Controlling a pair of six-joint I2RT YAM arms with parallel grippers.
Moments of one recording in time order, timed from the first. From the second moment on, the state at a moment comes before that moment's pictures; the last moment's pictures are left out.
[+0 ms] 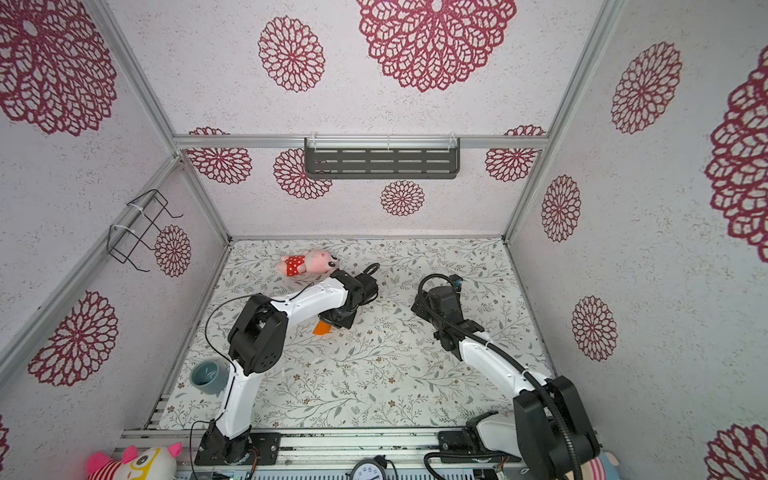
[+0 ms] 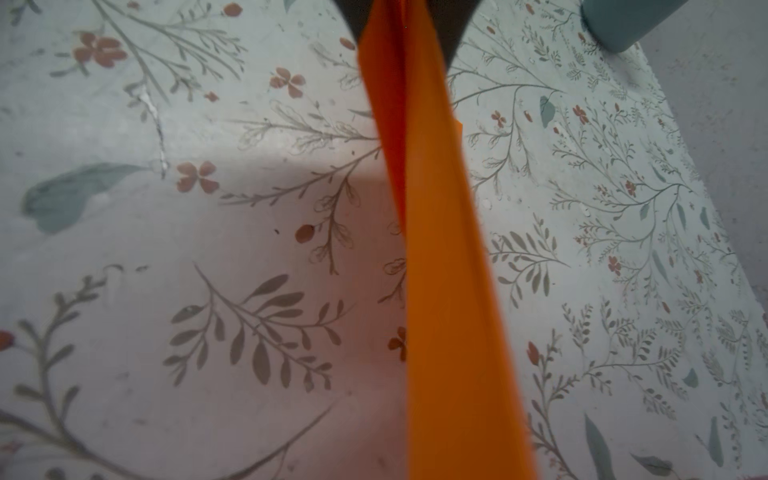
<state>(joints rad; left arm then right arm) -0.73 2.21 1.75 -1.21 -0.46 -0.50 0.41 1.25 0.68 -0.07 0.18 0.80</state>
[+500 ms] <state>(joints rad) -0.66 2.04 1.59 -1.00 -0.06 -0.47 0.41 1.30 0.65 -0.03 0.10 0.83</state>
